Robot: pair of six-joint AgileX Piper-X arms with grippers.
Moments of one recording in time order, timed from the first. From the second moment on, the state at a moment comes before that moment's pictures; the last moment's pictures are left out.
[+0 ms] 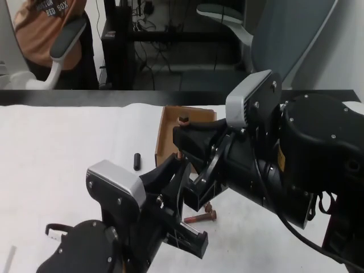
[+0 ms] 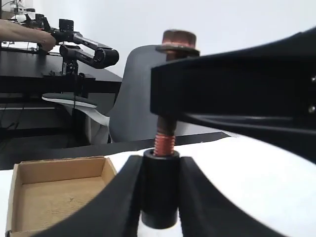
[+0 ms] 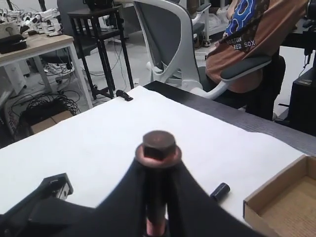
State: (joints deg) left arm -54.5 78.7 -13.8 -65.3 -22.0 -5.5; right arm 48.1 69.3 -35.1 -20.3 -2.2 7.7
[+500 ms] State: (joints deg) left arm -54.0 78.7 -14.0 -68.2 -22.2 -5.5; right arm 48.3 69.3 -34.9 -19.3 -2.0 9.3
